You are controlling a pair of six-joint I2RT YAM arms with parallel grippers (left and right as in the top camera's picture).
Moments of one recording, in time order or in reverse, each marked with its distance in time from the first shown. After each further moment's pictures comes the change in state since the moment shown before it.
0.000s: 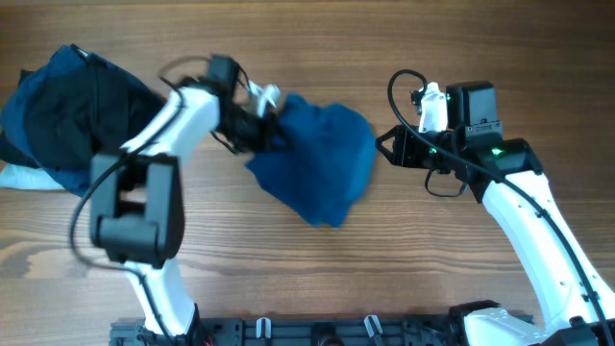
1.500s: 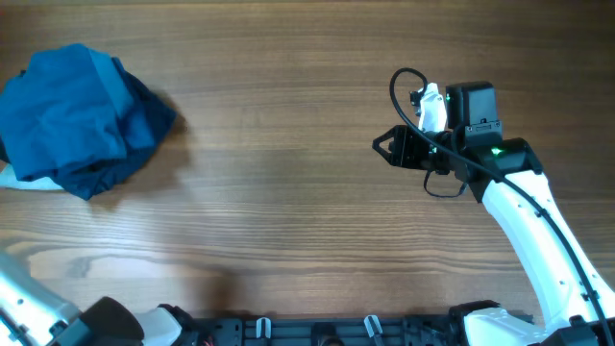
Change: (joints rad) left arm 0.905 -0.480 0.416 -0.153 -0.344 0.015; right arm 0.000 0.002 0.000 0.000 -0.045 0.045
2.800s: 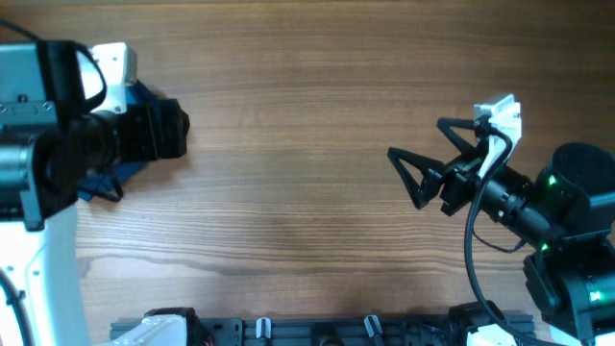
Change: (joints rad) left arm -0.721 -0.172 0.061 -0.499 -0.276 -0.042; right arm 0.000 -0.541 0.098 -0.007 -0.042 -0.181
